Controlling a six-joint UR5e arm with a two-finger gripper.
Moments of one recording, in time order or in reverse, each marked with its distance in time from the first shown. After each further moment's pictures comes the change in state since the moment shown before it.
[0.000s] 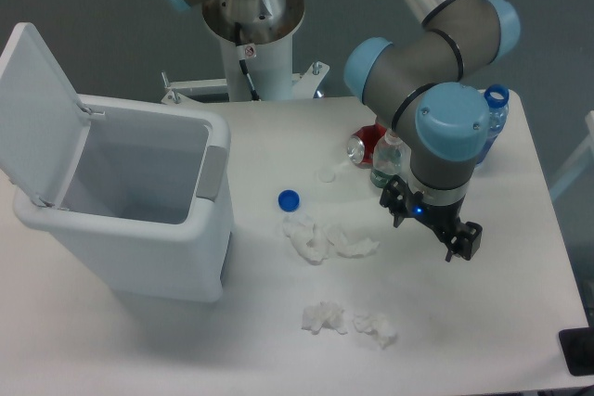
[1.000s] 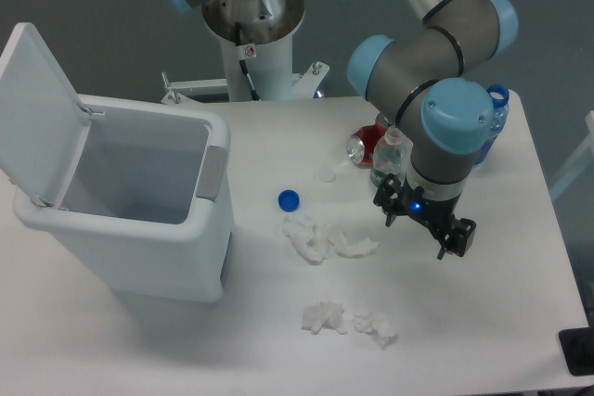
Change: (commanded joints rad) arm 0.025 0.041 -0.066 0.029 -0.081 -0.074
